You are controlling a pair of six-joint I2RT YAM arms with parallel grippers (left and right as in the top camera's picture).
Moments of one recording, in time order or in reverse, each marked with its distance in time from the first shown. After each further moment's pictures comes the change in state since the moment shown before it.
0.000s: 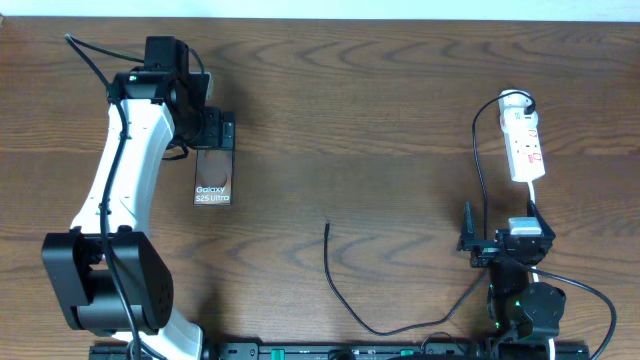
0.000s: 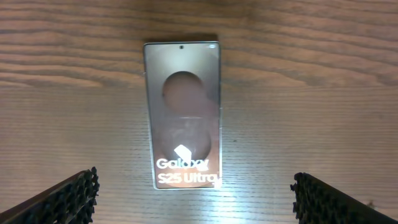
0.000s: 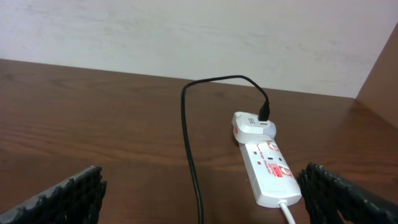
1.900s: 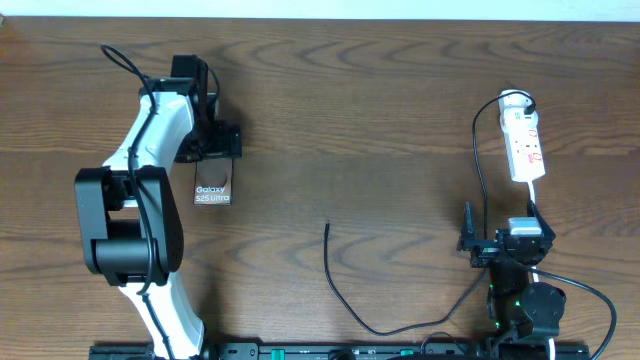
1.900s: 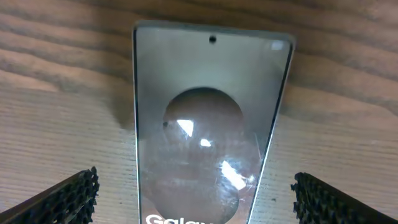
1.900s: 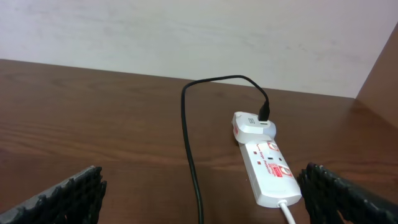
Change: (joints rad) left arm 0.000 0.247 -0.039 0.123 -0.076 -0.108; right arm 0.000 0.000 0.000 0.000 0.000 0.000
